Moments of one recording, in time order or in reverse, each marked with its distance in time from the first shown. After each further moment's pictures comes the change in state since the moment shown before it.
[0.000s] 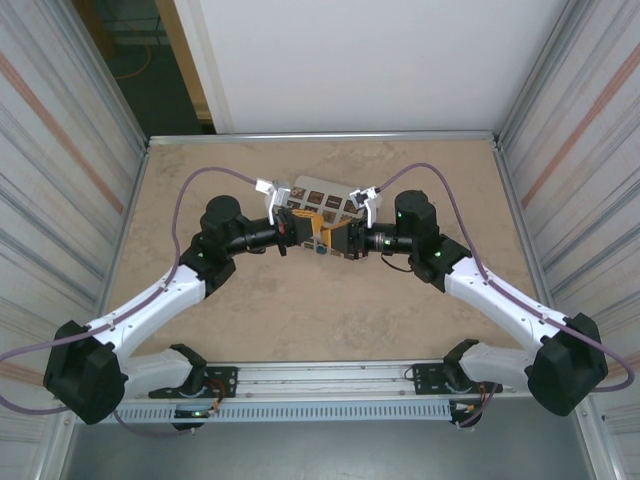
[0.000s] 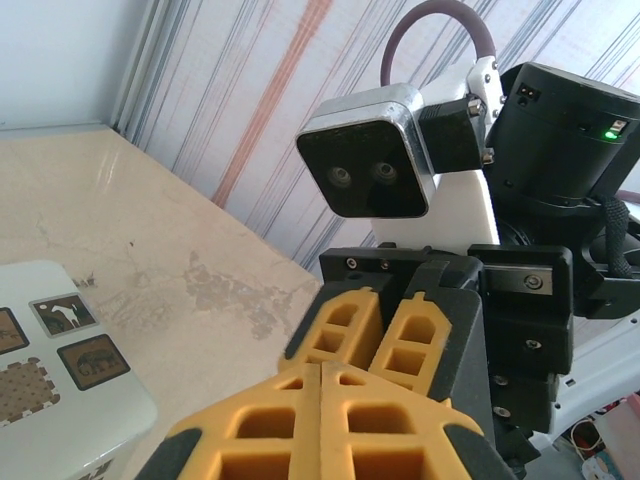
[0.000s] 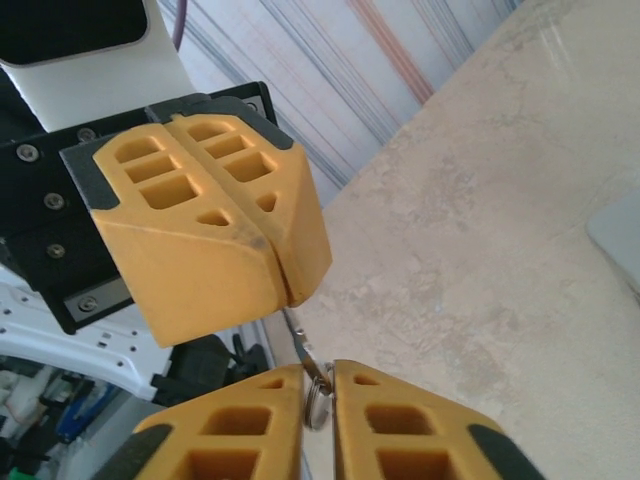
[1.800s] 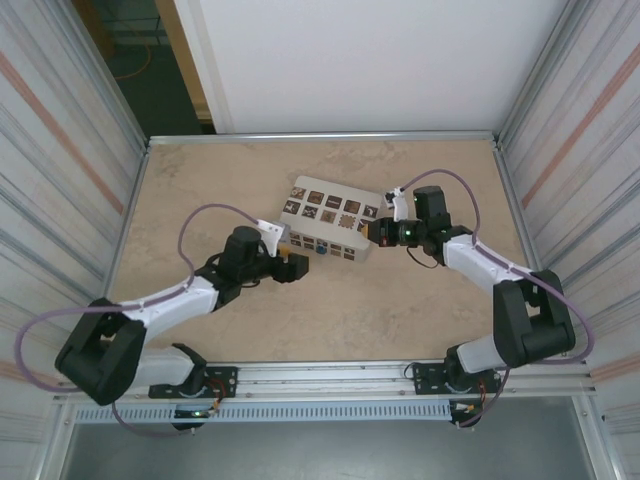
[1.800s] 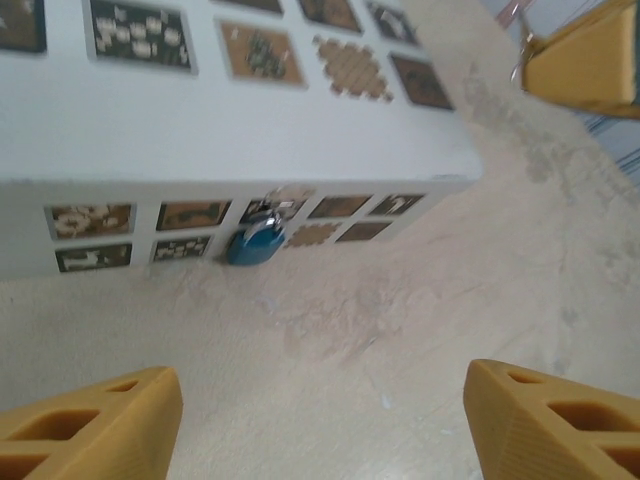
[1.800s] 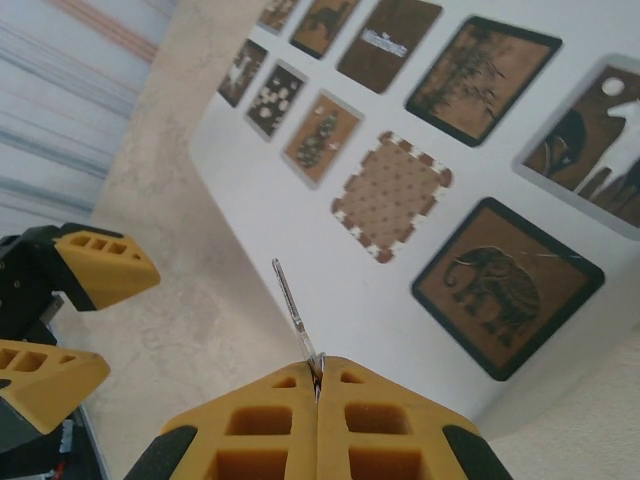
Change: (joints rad) left arm 0.003 0.140 -0.243 -0.149 -0.380 0.141; right arm -0.349 0.286 -0.048 -0.140 0.006 -0.198
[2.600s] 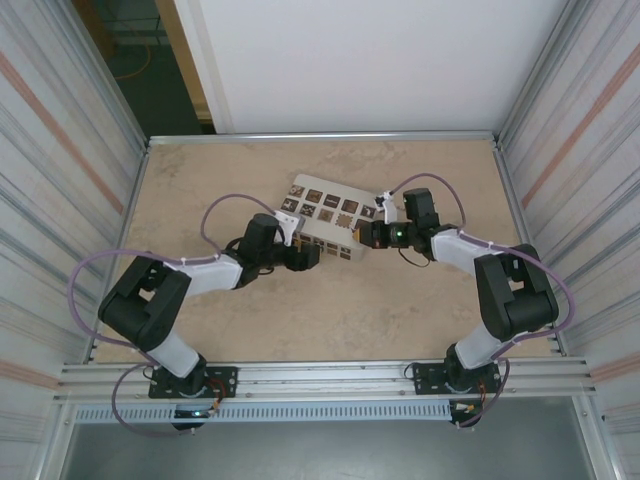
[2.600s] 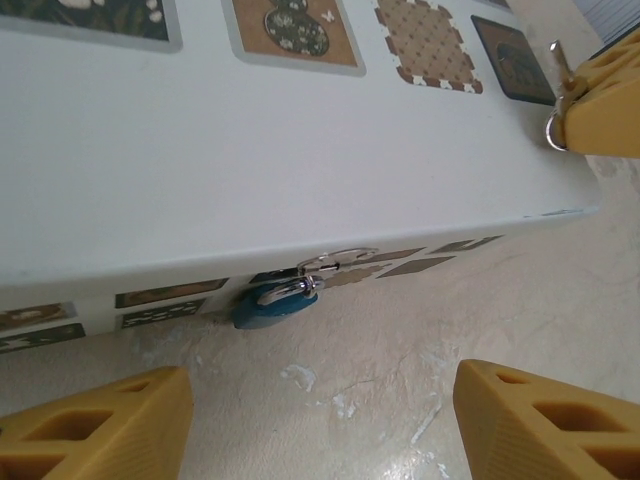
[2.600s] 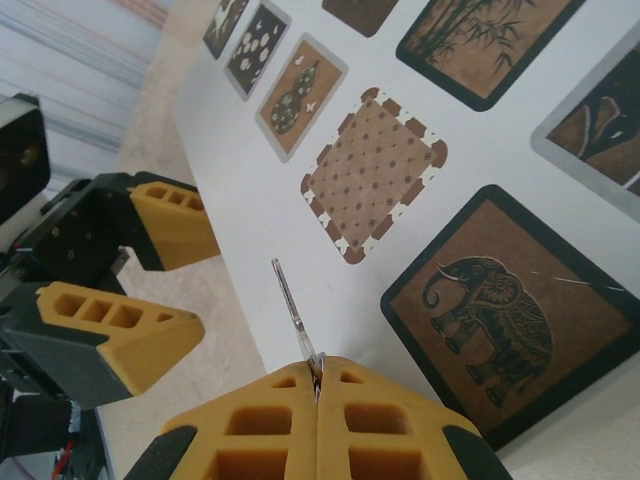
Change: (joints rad) left arm 0.024 0.305 0.143 0.094 0.048 0.032; right arm 0.026 0.149 0.007 0.115 -0.070 0.000
